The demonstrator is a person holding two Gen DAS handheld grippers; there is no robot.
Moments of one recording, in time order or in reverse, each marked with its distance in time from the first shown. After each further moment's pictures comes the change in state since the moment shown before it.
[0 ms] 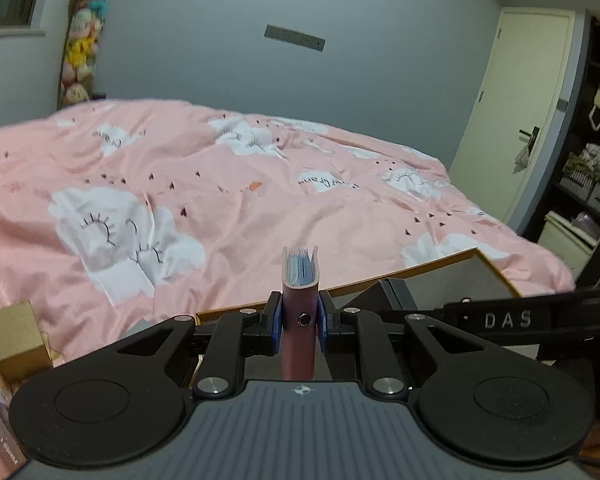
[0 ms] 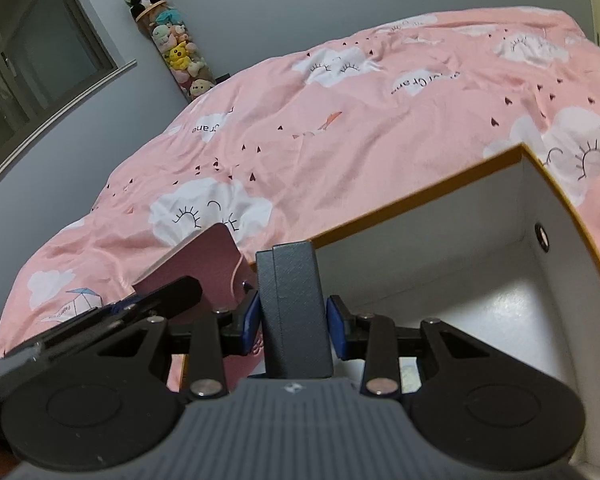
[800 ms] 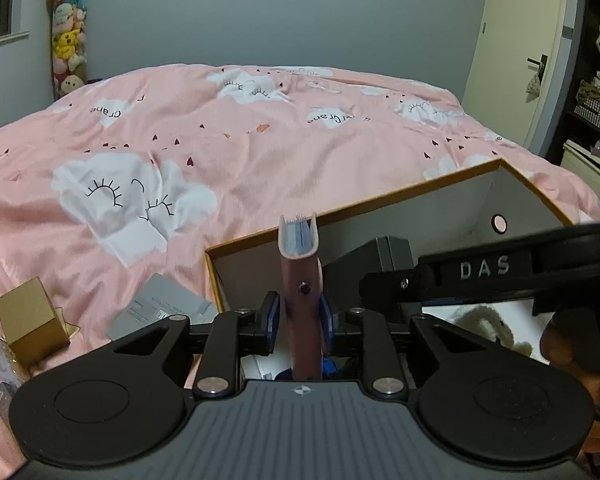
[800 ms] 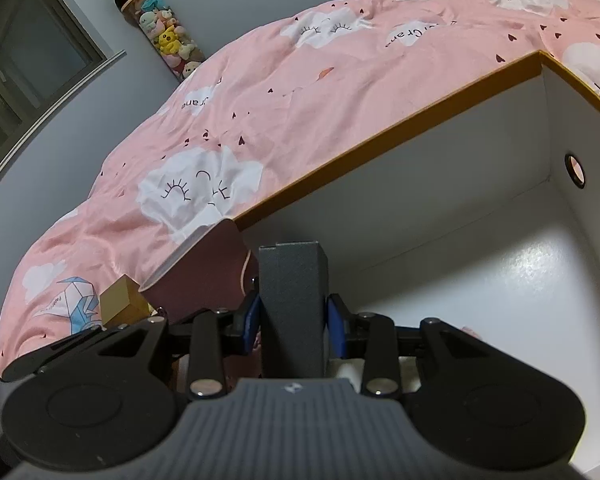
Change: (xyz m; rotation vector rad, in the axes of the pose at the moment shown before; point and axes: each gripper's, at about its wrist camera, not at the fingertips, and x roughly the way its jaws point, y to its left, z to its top) left arm 0.014 -0.004 -0.022 0.110 0.176 0.051; right arm 0.039 -0.011 -0.019 0.060 0.085 0.025
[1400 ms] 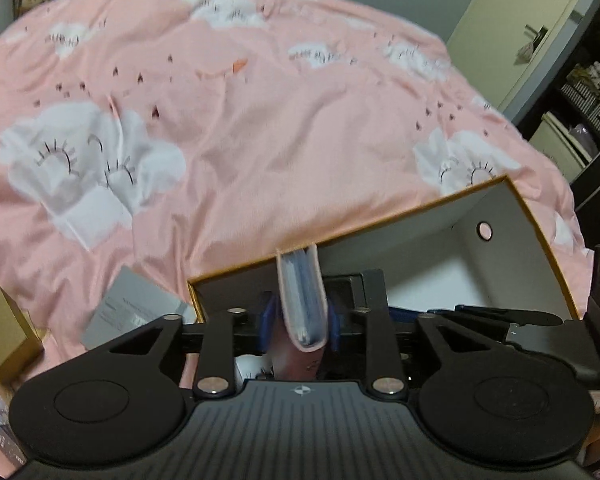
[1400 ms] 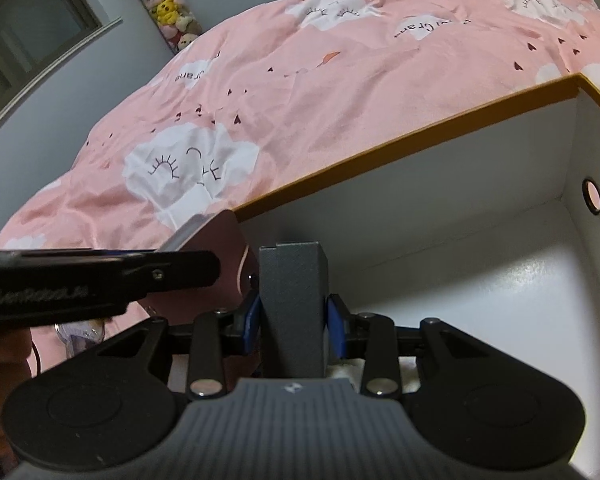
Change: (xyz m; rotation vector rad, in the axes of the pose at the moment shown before) left arm 0.043 0.030 0.065 -0.078 0.315 -0.151; right arm 0.014 0.013 0.008 -0.086 0.062 -0.064
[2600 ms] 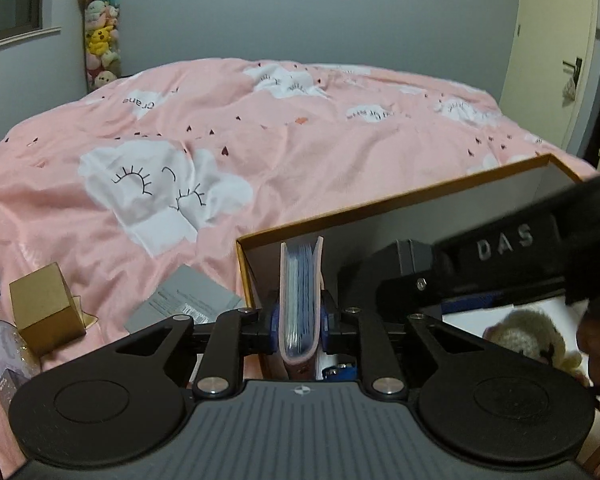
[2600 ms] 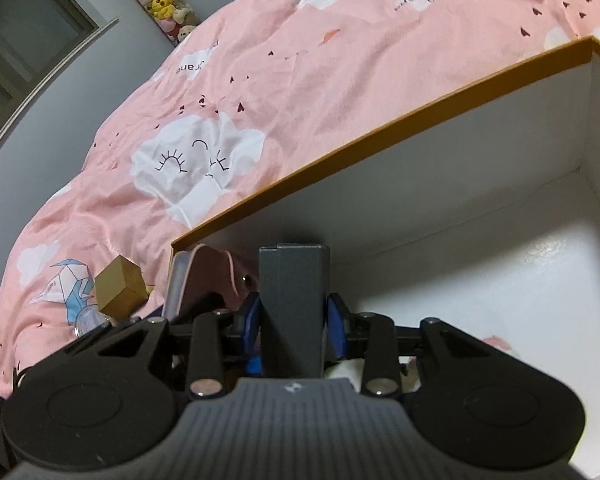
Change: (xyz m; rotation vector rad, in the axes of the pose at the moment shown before) left arm 0.007 -0.020 -0.082 0.035 -0.315 0.264; right arm 0.010 -0.007 0.009 0.080 0.073 0.066
